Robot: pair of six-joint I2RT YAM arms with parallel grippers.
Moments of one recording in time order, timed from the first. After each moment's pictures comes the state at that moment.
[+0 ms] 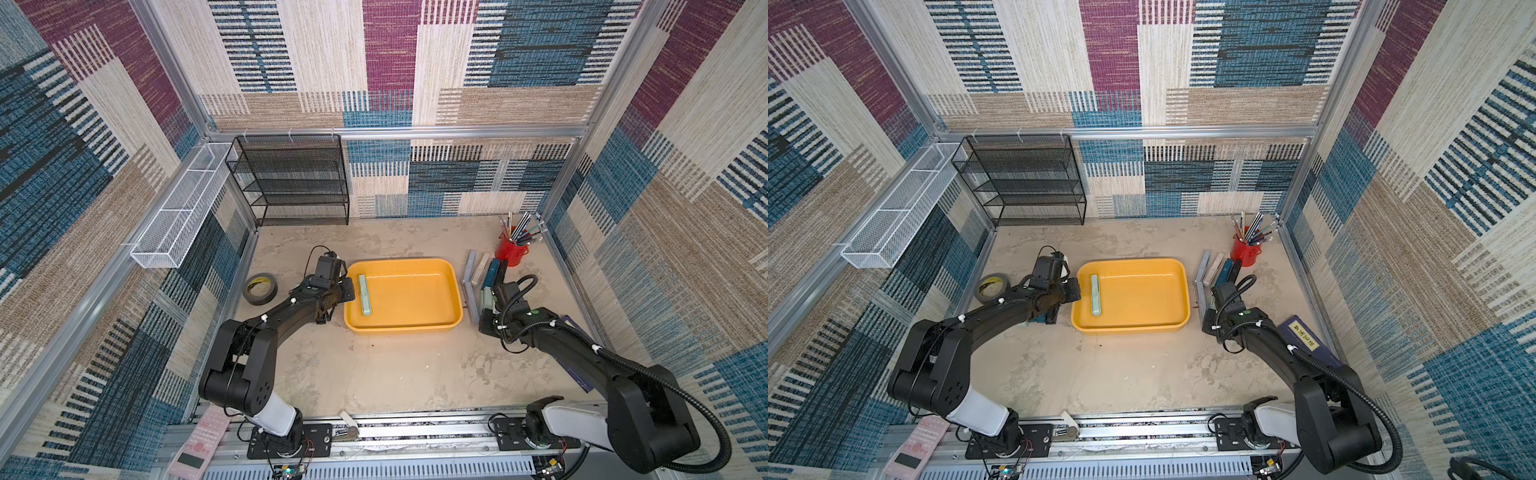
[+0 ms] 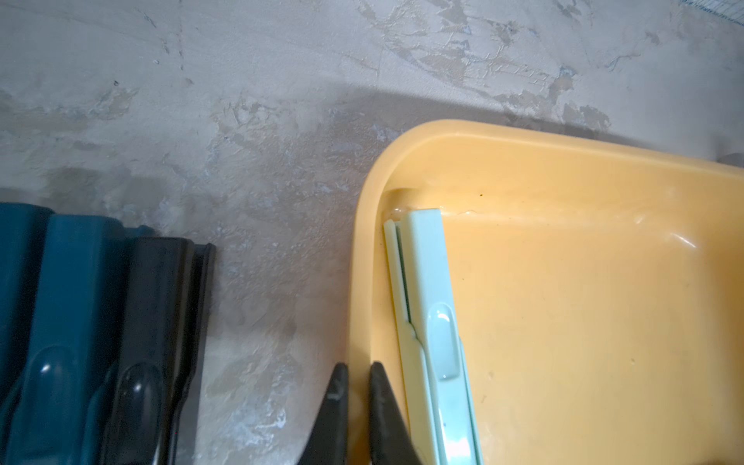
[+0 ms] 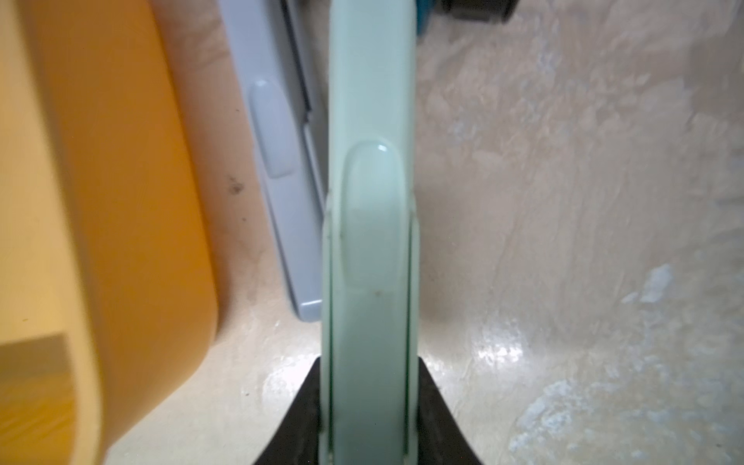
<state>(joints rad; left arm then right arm) -0.30 1.58 0.91 -0.18 0.00 -0.41 0.30 1.23 0.67 -0.52 0.04 0.52</state>
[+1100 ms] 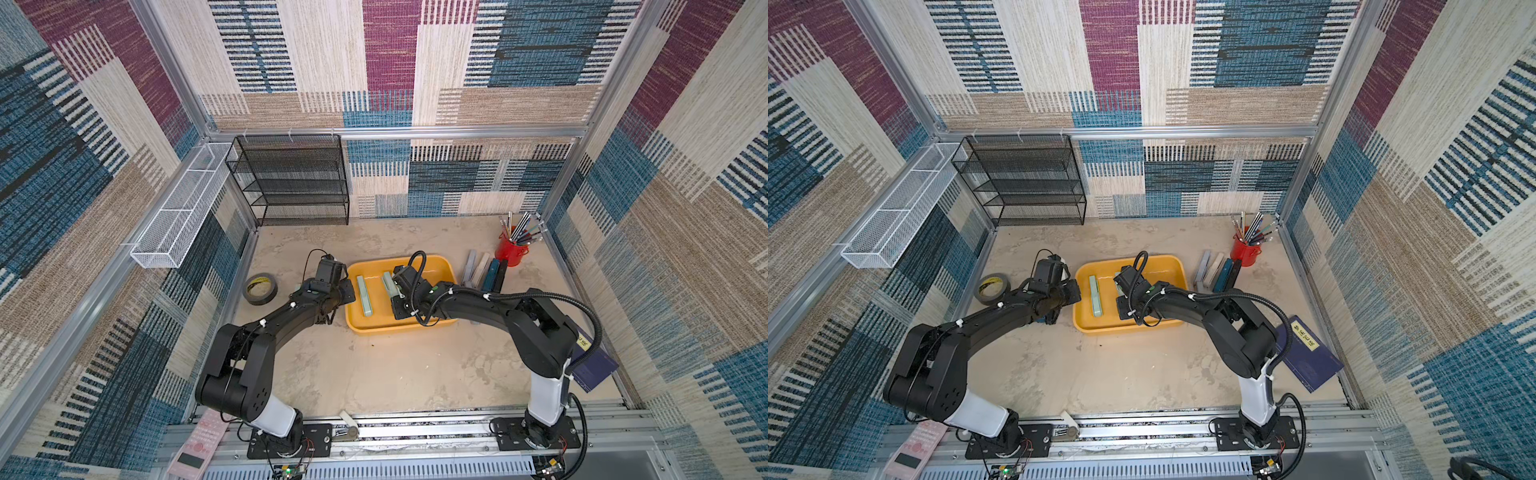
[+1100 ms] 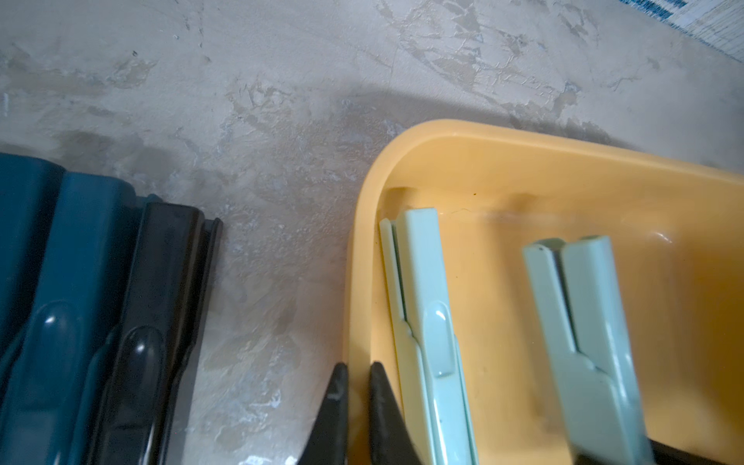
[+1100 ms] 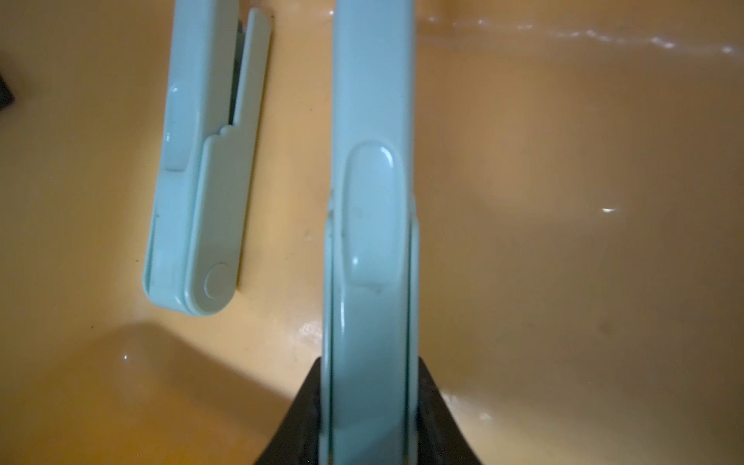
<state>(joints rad) -0.31 1.55 0.87 -0.16 -0.02 -0.51 0.79 1.94 1.29 -0.33 0.04 0.47</state>
